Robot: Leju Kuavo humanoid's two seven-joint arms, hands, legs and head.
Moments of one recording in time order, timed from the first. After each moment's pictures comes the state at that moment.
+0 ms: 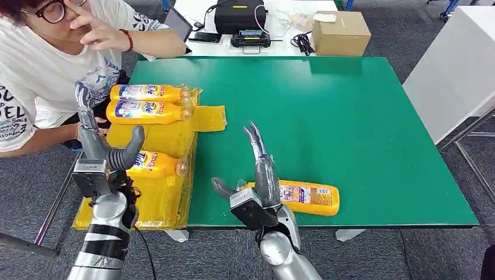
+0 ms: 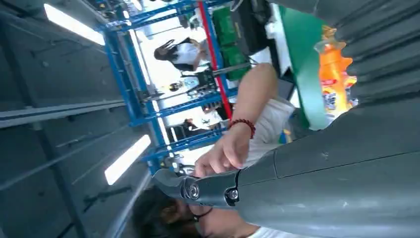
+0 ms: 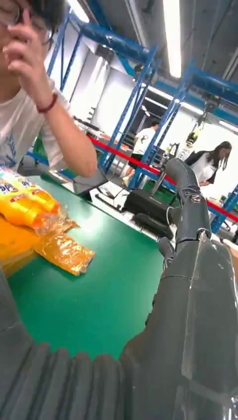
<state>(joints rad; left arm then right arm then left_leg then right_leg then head) -0.32 -0.18 -0.05 -1.34 -0.20 0.54 -0.68 -0.15 0.24 0.53 -1.35 0.45 -0.41 -0.52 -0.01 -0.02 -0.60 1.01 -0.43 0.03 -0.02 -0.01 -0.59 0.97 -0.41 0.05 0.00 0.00</state>
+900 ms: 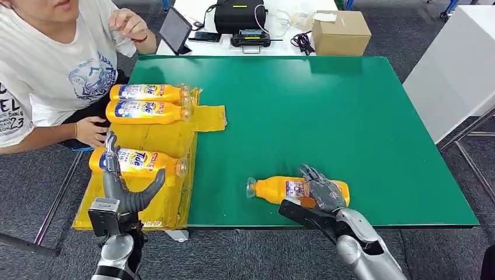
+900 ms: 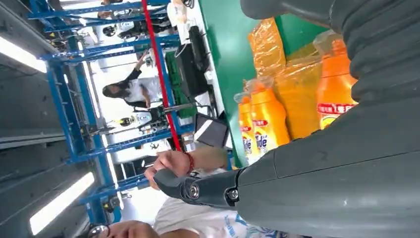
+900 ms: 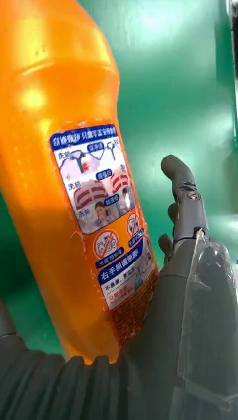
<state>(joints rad) -0.09 -0.20 -0.06 -1.34 -0.18 0.45 -0.68 -0.13 -0.26 0.45 -1.34 0.74 0.01 -0.09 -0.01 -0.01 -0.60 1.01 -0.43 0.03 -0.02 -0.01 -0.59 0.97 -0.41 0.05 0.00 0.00</state>
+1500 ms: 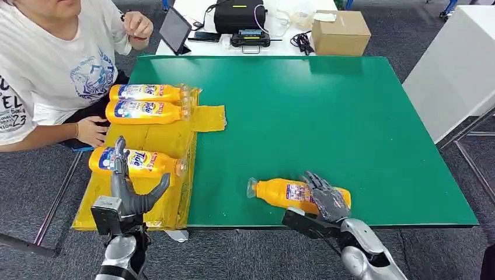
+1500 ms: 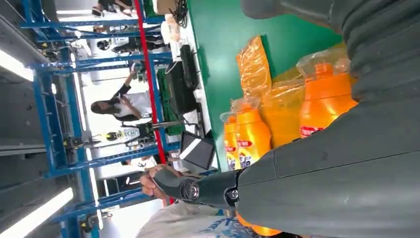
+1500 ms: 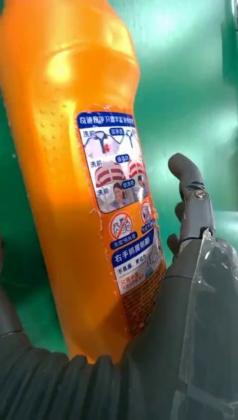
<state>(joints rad) -0.10 -0.21 -0.04 -1.27 -0.13 0.34 -0.68 -0.05 -0.28 0.45 -1.40 0.72 0.01 -0.10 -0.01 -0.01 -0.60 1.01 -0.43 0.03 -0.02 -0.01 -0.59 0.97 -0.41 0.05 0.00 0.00</state>
